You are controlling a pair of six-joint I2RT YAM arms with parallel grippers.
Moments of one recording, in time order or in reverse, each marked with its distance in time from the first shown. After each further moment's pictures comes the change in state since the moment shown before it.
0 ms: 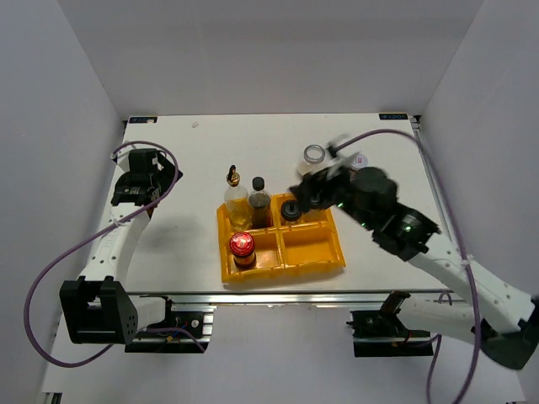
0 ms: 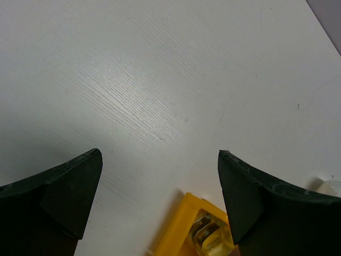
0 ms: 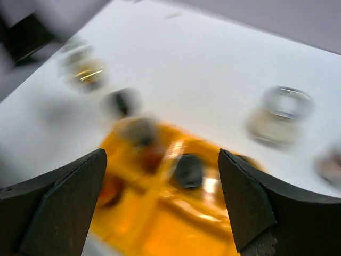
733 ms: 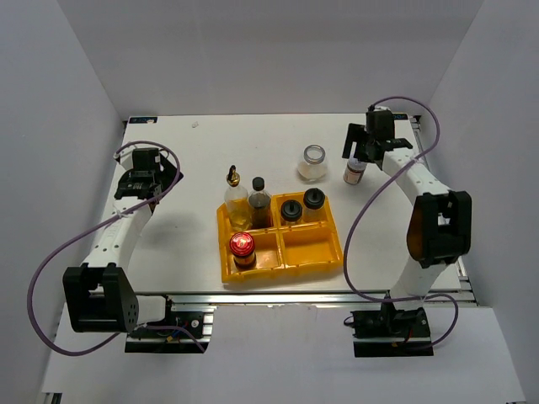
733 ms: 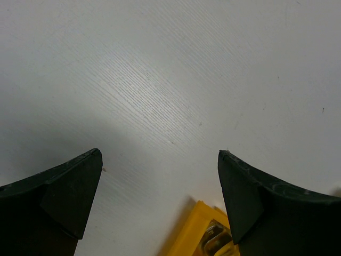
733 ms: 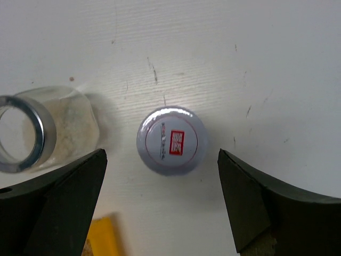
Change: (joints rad) left arm 0.005 0.067 0.012 0.002 -0.021 0.011; right arm -0.790 0.739 0.296 -0.078 -0.015 0.069
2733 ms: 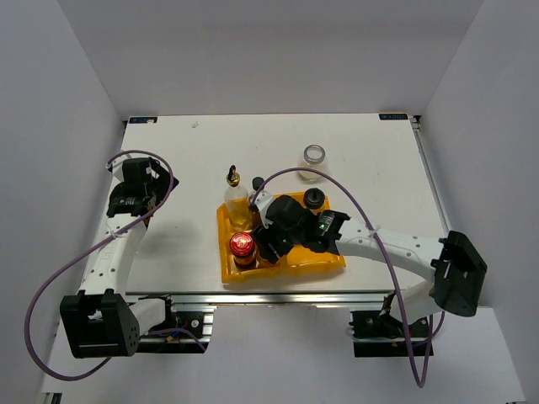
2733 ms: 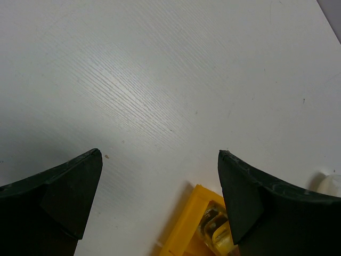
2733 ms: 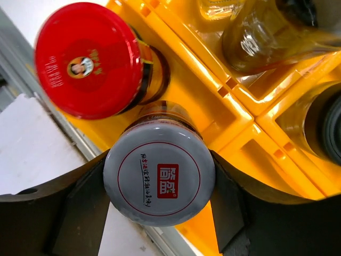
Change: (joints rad) left arm 0.045 -0.147 -0.095 0.003 0.074 -0.005; right arm 0.928 -0.328 -0.330 -0.084 -0.129 -0.063
